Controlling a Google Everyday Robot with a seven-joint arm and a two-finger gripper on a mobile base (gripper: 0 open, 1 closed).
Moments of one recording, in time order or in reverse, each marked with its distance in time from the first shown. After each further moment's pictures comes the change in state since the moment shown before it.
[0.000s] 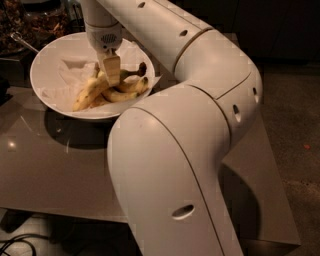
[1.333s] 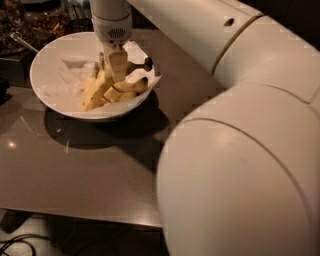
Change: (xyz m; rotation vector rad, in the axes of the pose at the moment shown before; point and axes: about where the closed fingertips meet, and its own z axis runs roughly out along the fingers) arm 0.006 0.024 -0.041 0.135 -0.001 0.075
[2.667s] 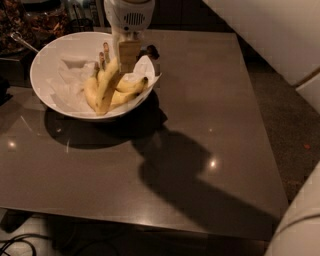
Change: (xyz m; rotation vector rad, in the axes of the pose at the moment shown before) arm 0.008 0.049 -0.077 0.127 -0.088 0.043
